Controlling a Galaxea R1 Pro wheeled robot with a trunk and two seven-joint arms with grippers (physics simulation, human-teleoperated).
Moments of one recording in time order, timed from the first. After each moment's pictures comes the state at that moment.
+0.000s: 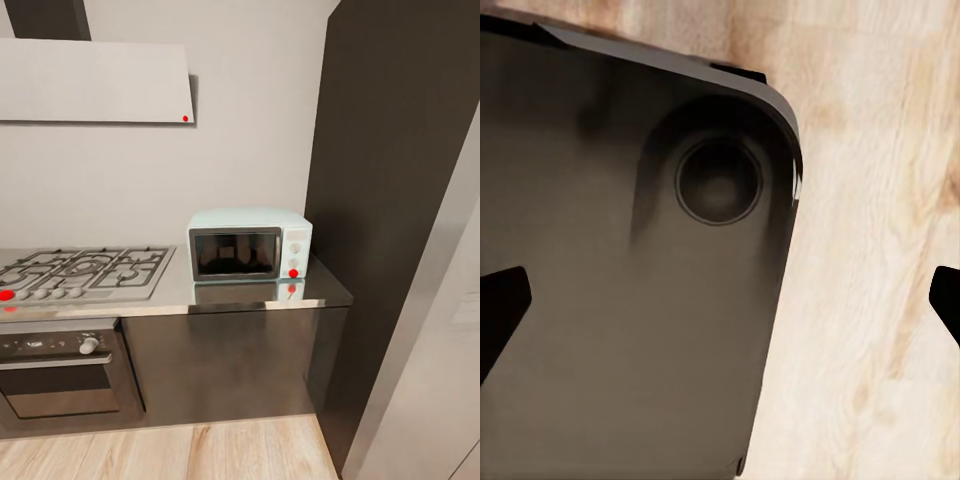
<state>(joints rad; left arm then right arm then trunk) 0.00 -0.02 0.01 -0.03 0.26 -0.06 0.14 0.00 0.01 0.03 0.01 0.15 -0.13 -0.07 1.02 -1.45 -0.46</state>
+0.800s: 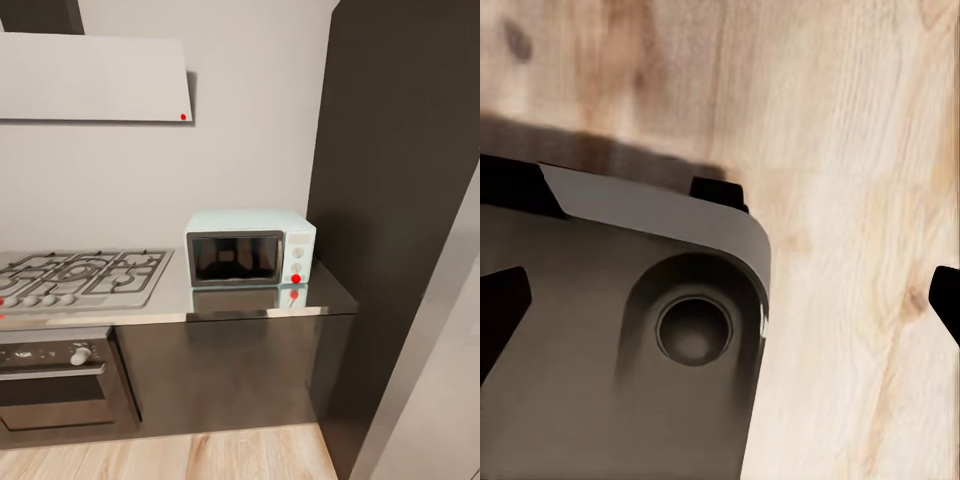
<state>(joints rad) 0.00 -0.02 0.01 -0.03 0.26 -0.06 0.14 0.00 0.01 0.04 -0.23 0.16 0.01 -0.06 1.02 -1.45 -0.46</state>
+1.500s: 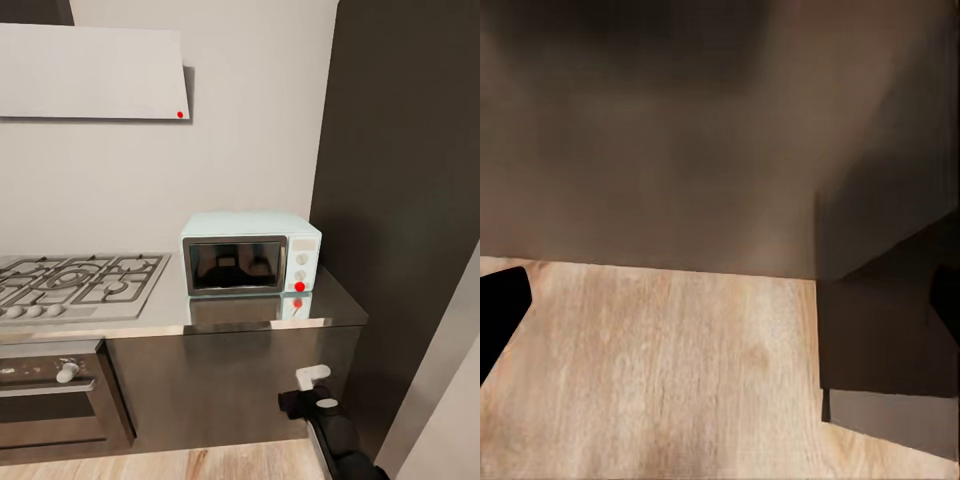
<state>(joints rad) 0.00 -0.02 0.01 -0.03 0.26 -0.06 0.14 -0.15 0.14 0.16 -1.53 0.18 0.90 -0.06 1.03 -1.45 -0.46</state>
